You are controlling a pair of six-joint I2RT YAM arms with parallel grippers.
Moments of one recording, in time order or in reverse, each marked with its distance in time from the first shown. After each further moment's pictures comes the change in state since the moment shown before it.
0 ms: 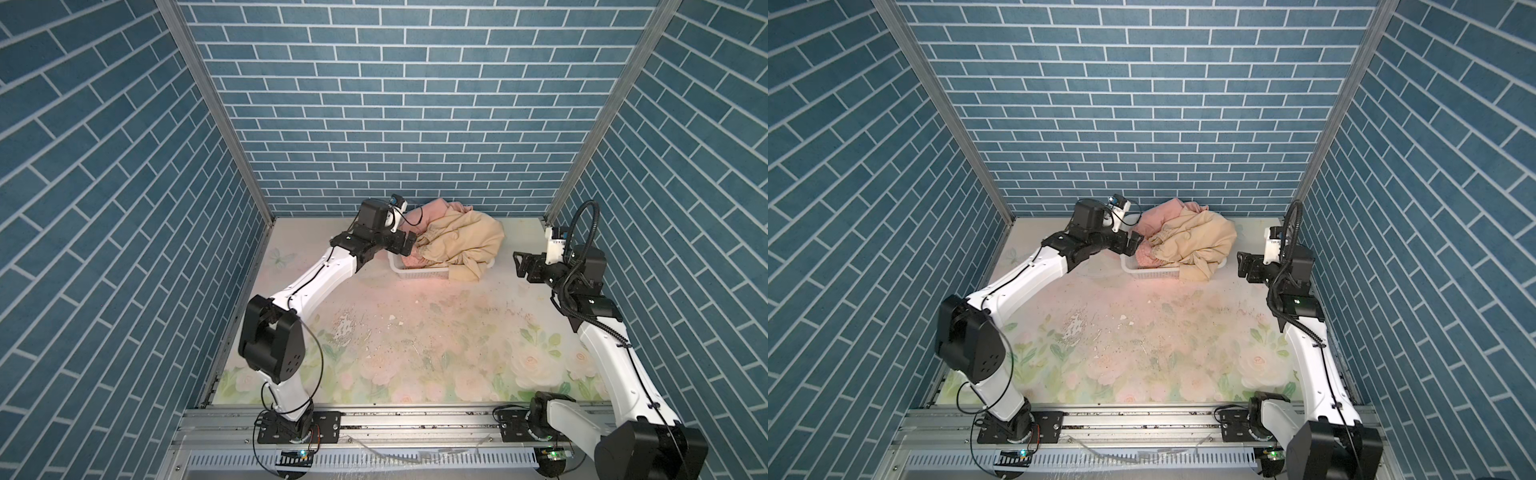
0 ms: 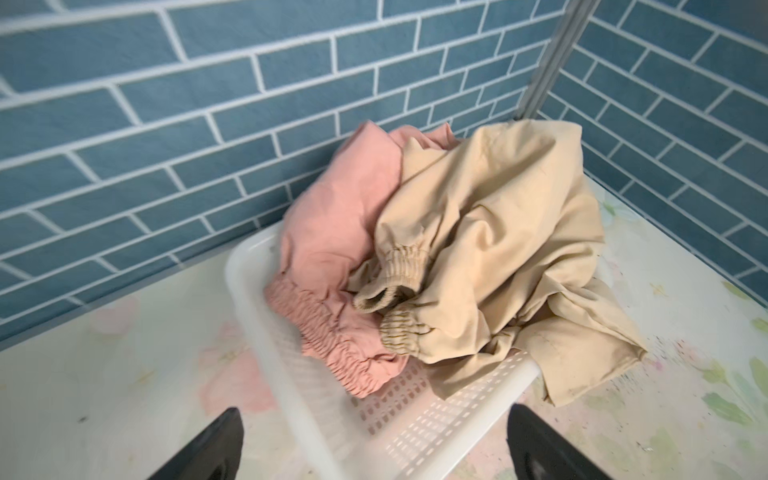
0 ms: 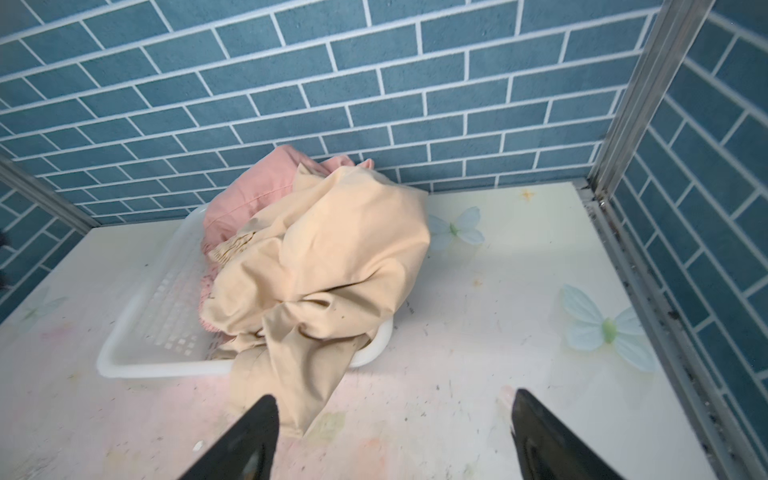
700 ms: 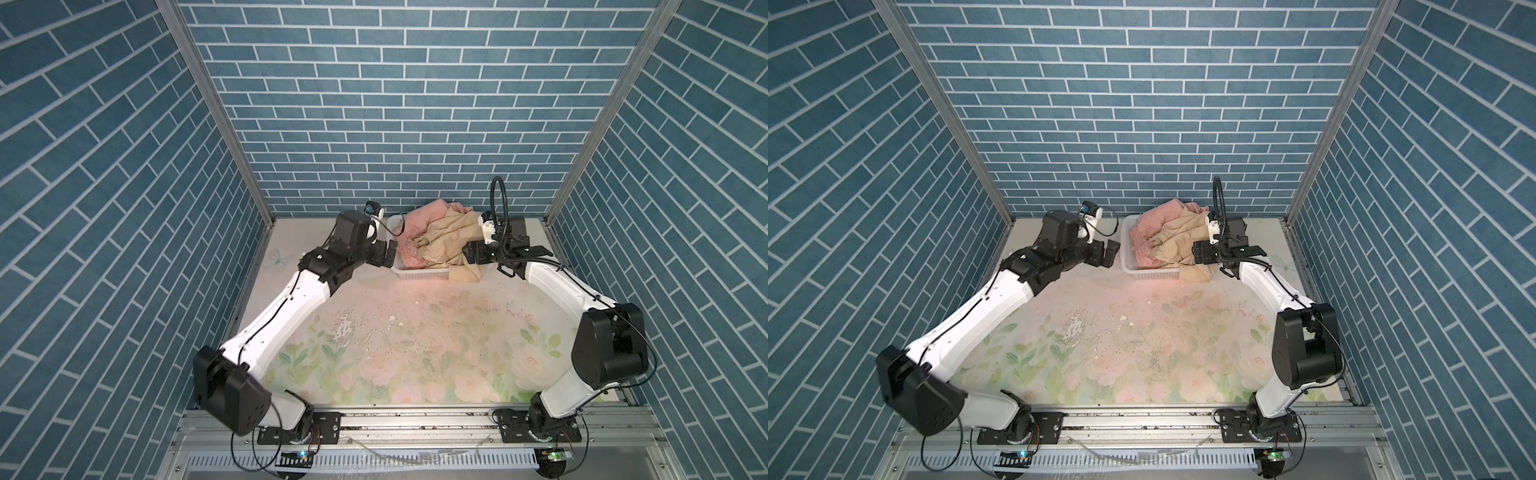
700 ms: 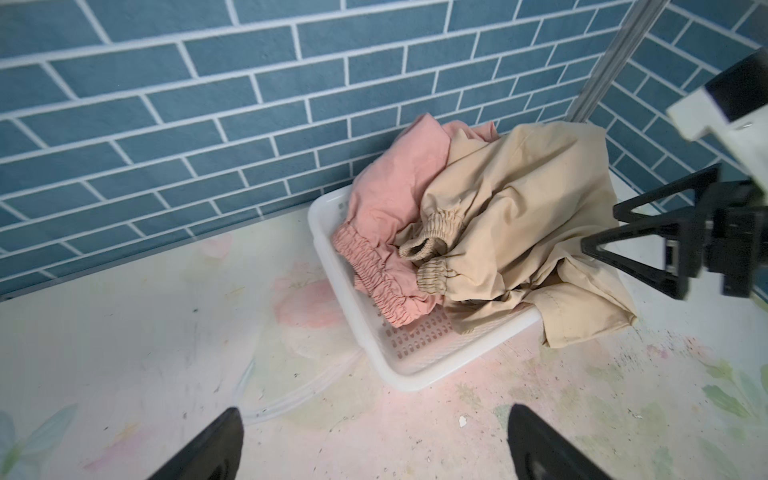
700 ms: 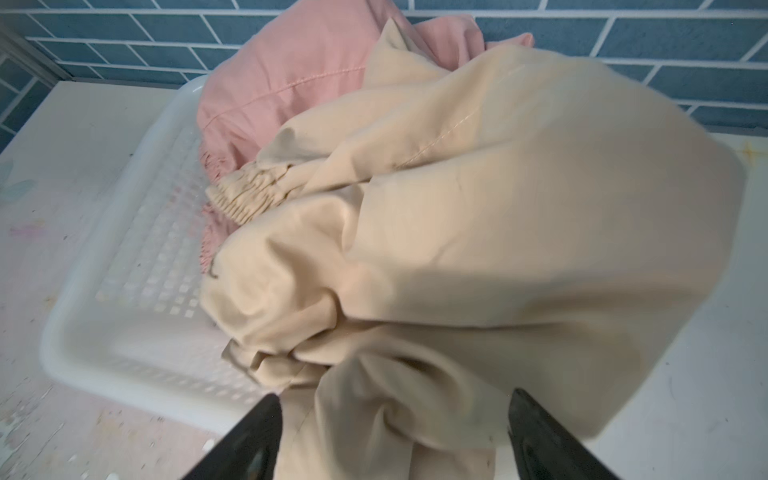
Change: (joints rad) left arm 0.010 -0.451 -0.258 -0.174 -0.217 -0.079; right arm 0.322 0.663 0.430 -0.063 0.177 -0.043
